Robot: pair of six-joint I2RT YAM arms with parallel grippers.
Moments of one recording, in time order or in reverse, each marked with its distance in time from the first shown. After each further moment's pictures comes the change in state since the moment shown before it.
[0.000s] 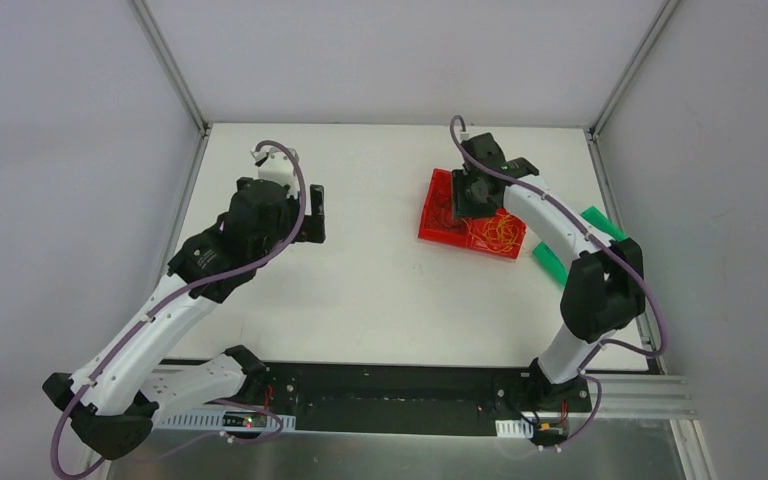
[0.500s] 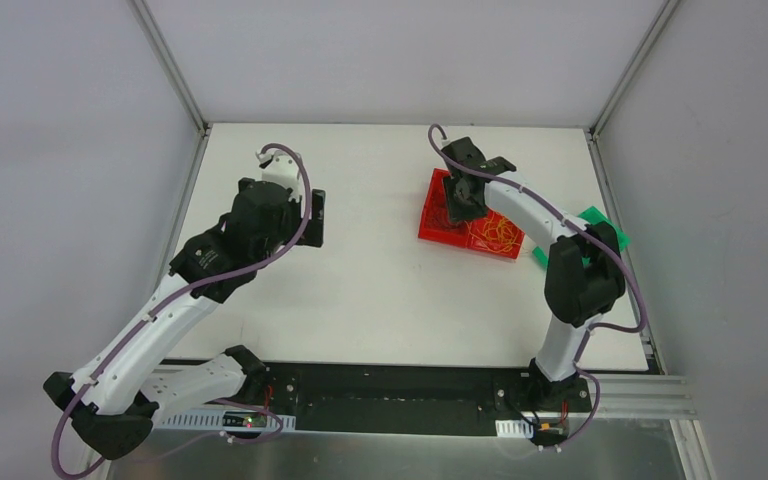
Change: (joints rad) left arm 0.000 0.013 -0.020 -0.032 -0.011 0.064; right arm 0.070 0.137 0.068 -0.031 0.145 -0.092
